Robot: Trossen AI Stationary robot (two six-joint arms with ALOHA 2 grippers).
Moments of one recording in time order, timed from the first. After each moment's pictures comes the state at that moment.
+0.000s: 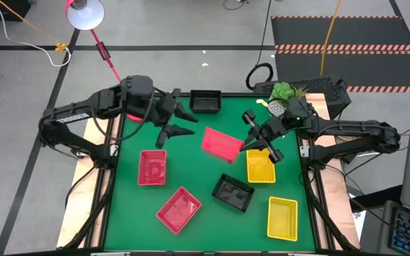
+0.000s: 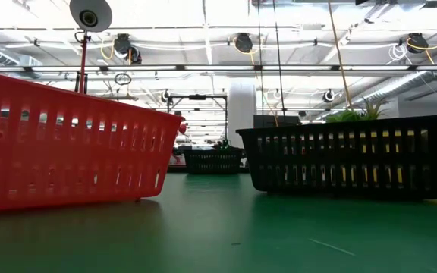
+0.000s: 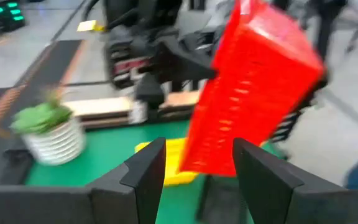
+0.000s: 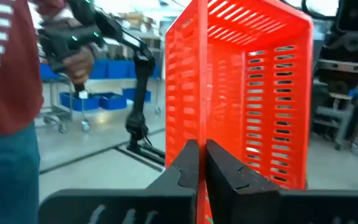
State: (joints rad) left arm 0.15 1.34 1.60 -0.57 0.35 0.09; right arm -0.17 1.07 0.84 0.40 -0.76 0.00
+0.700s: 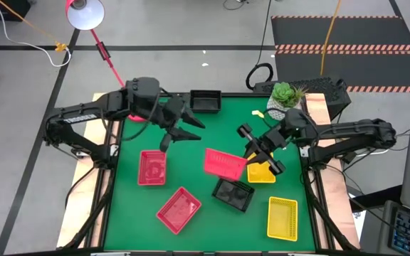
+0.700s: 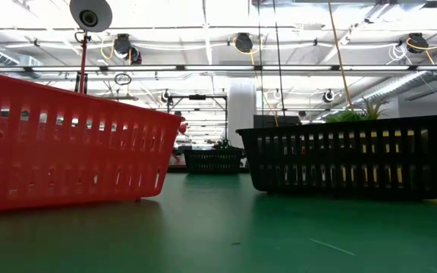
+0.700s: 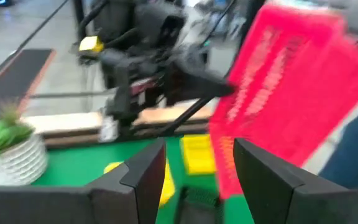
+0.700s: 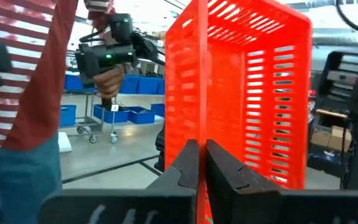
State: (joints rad) left arm 0.12 1.39 1.60 -0.45 0.44 0.02; right arm -0.04 1.14 0.84 0.56 -0.75 0.03
